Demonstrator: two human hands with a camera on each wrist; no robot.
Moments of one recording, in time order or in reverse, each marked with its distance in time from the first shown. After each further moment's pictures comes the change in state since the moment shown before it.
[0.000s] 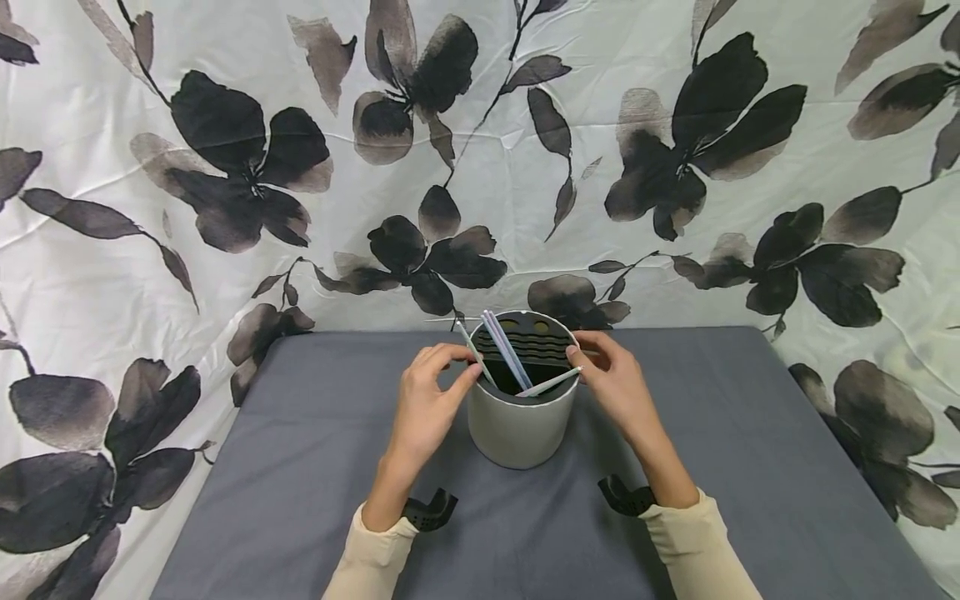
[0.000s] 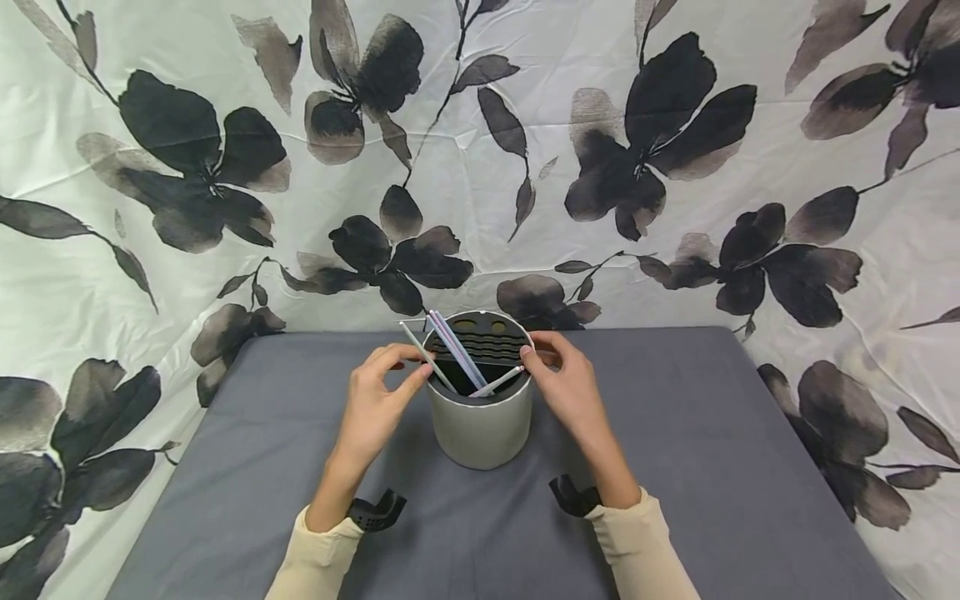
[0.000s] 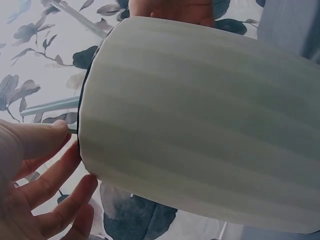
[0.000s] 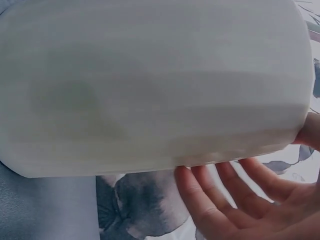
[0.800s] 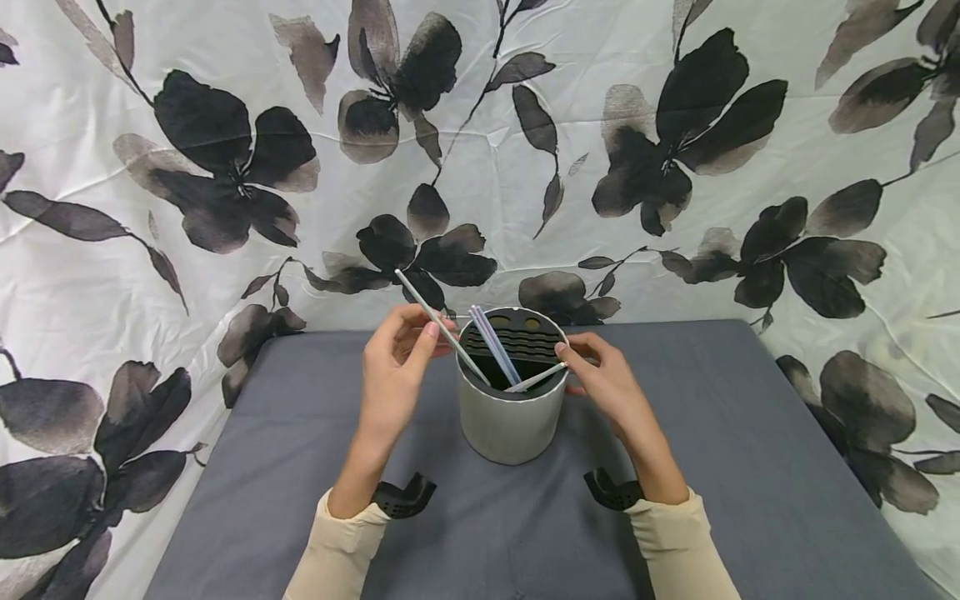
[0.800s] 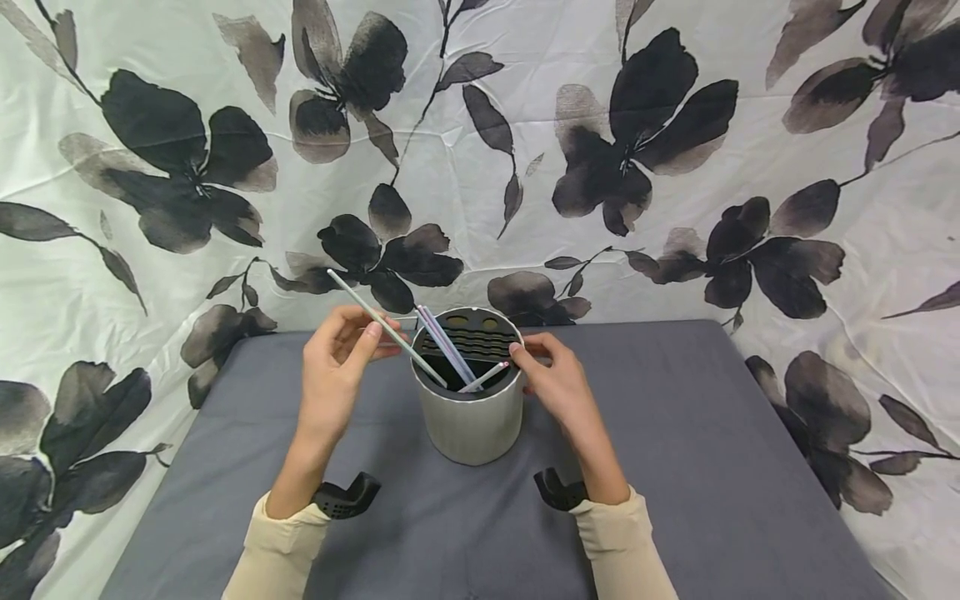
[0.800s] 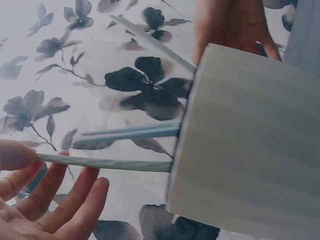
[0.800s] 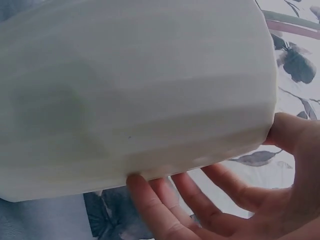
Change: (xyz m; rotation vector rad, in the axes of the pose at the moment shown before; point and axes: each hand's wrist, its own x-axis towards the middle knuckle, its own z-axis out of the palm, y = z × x) left_hand 0.022 0.037 -0.026 -0.476 0.056 -0.045; right_hand -0.004 -0.012 -0.006 0.122 -0.093 0.176
